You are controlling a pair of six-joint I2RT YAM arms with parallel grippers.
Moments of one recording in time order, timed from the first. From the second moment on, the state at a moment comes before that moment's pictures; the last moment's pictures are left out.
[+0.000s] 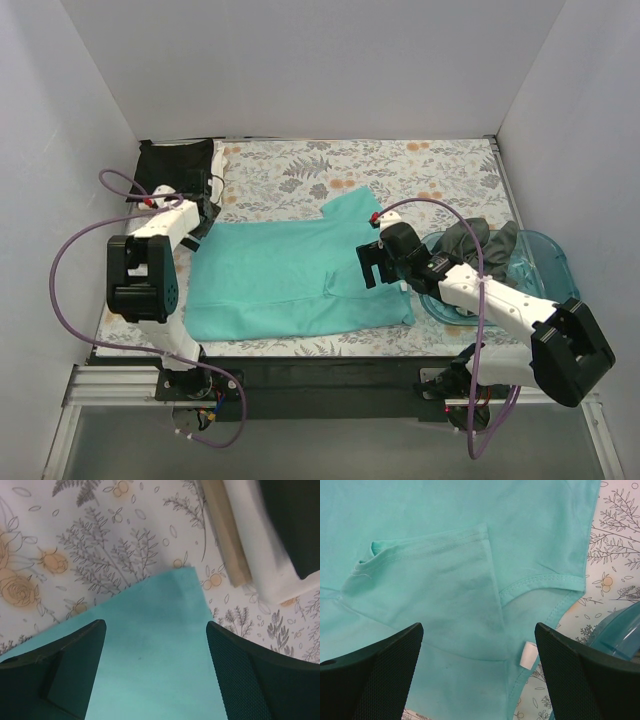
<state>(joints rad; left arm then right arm) -0.04 1.73 1.14 -0.54 -0.50 -1.11 0.71 1.24 0.72 -0.30 0.17 0.23</state>
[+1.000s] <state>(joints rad) -0.03 1.89 1.19 -0.36 -0.45 -0.94 0.67 1.27 0.72 -0.30 0.13 0.22</state>
